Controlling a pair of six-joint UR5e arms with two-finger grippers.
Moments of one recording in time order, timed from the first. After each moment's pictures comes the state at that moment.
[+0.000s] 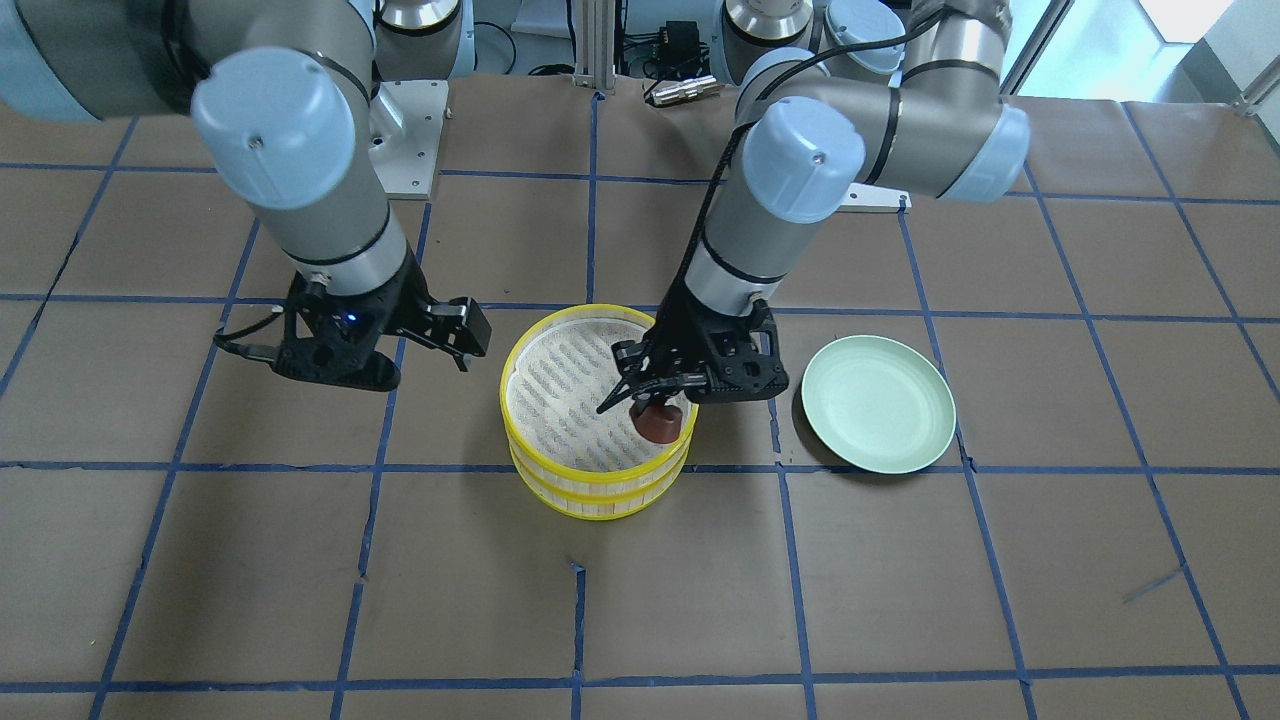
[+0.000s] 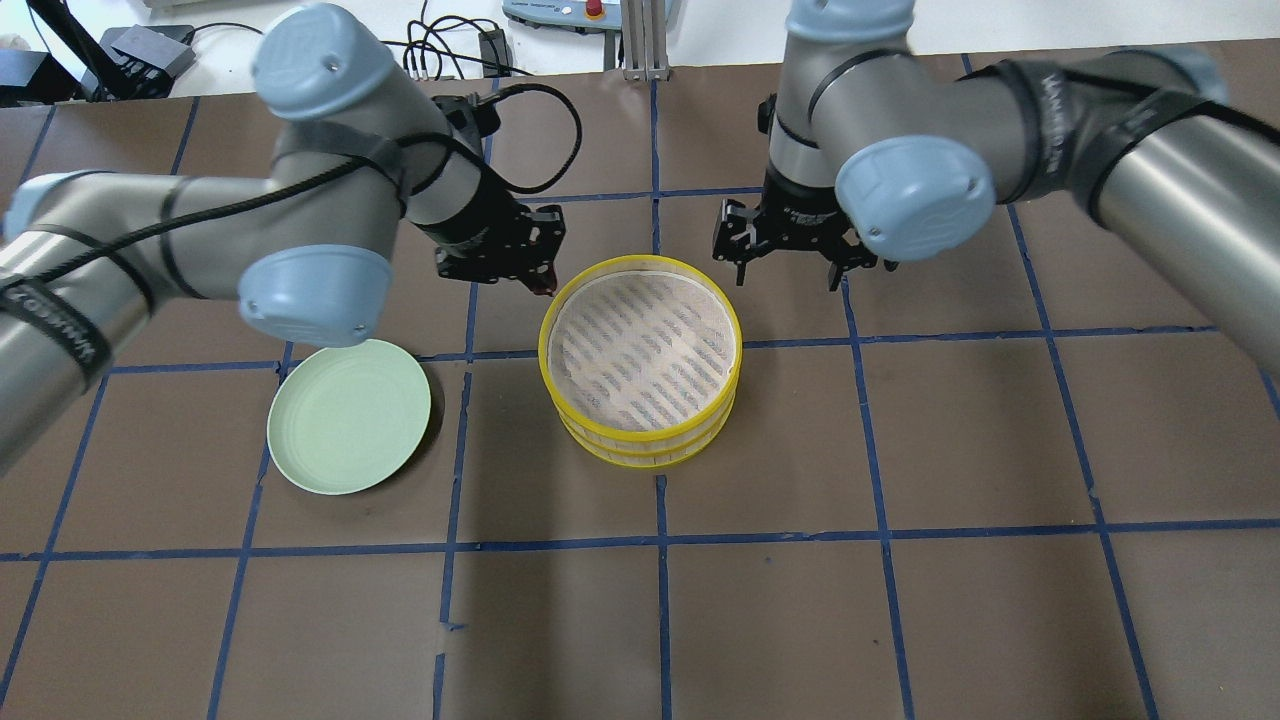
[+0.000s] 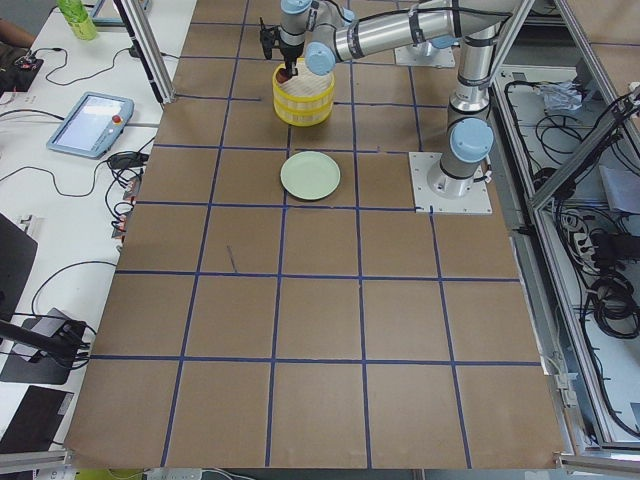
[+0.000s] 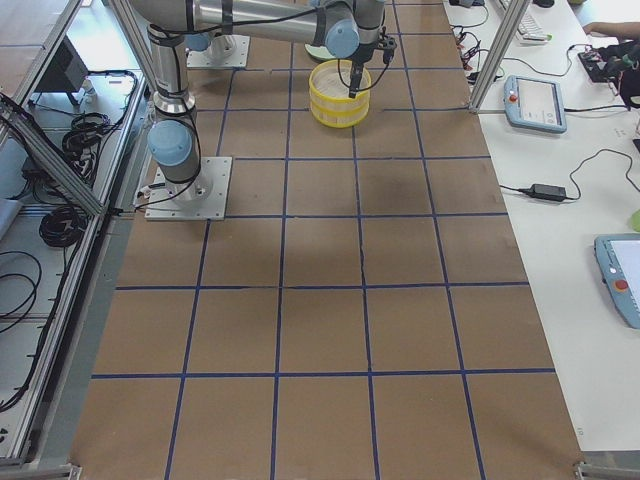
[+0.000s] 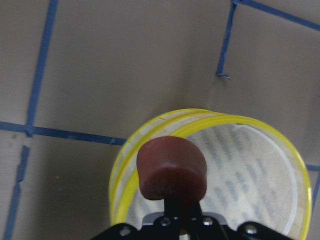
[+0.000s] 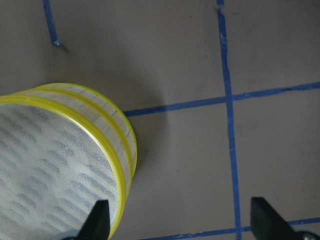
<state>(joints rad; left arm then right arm) -1.80 -1.83 -1.78 -0.89 1.32 -0.53 1.68 -1.38 1.52 -1.62 -1.52 0.26</state>
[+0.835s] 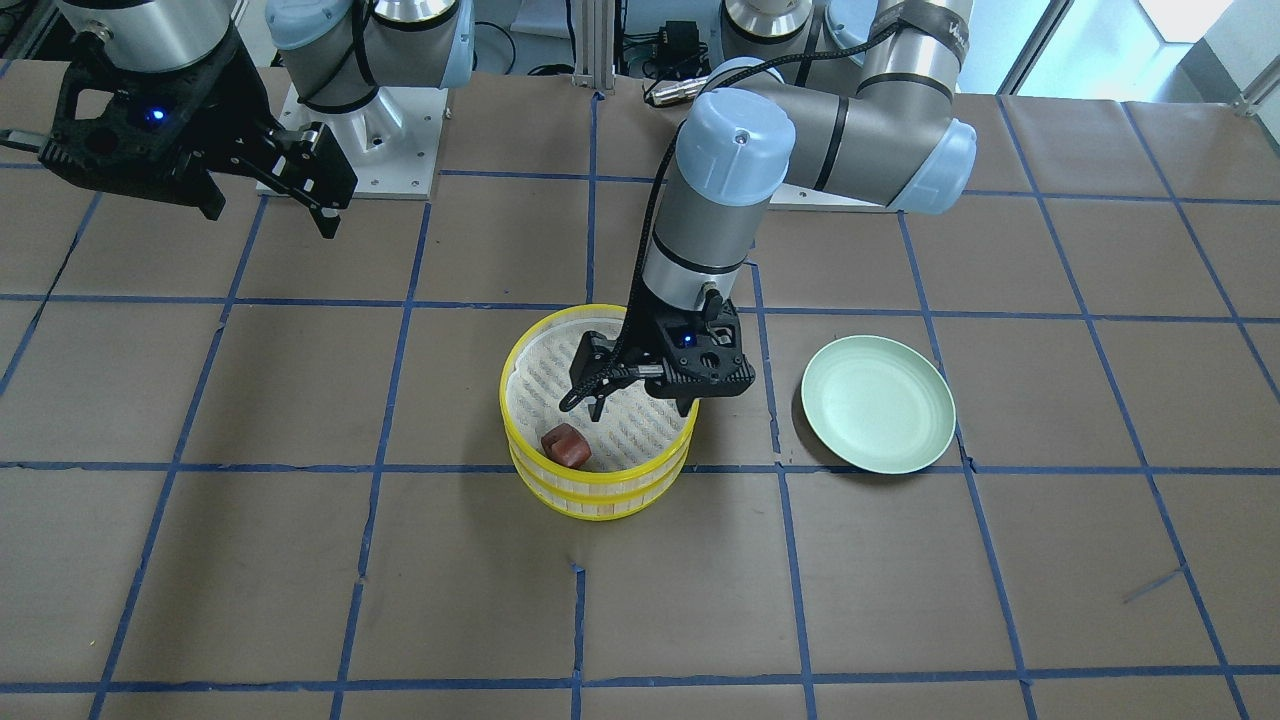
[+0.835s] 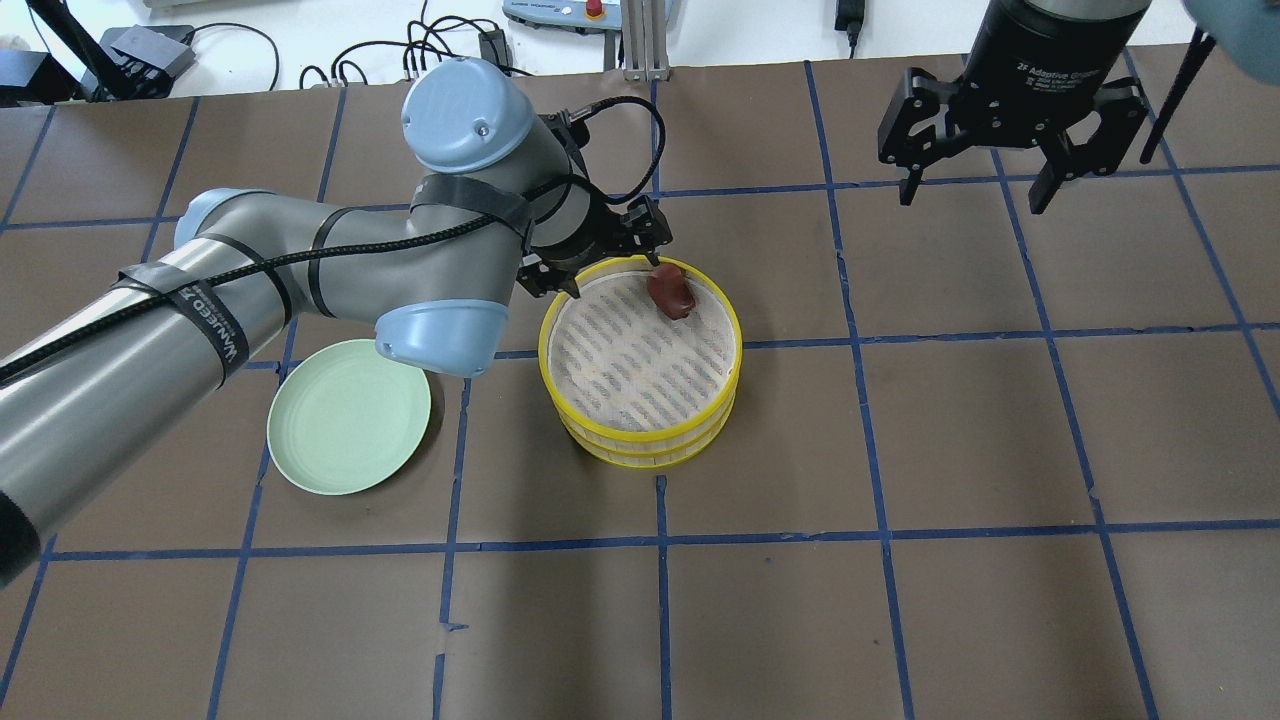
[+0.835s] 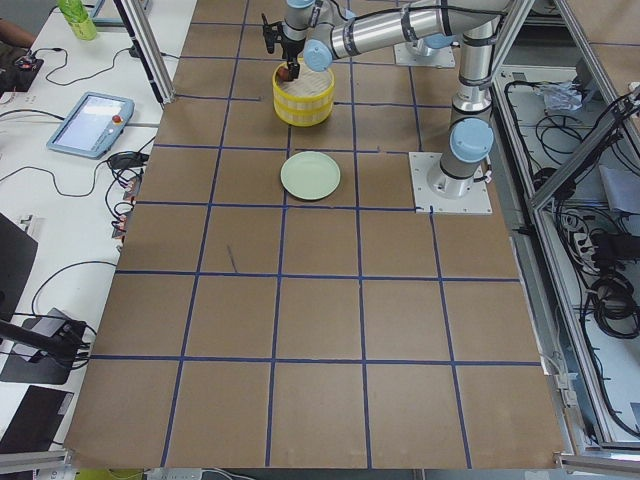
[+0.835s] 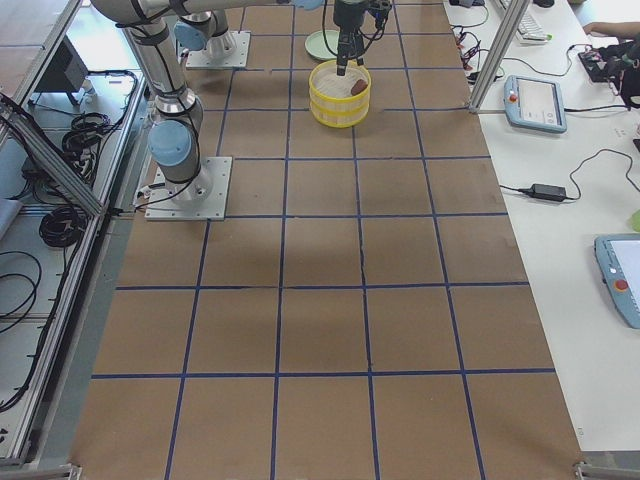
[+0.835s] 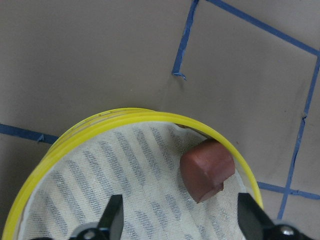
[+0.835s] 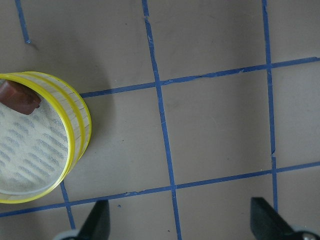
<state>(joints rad) -1.83 -1.82 -1.76 -0.85 1.50 -0.39 1.59 -1.54 1.43 -1.42 -1.60 0.14</state>
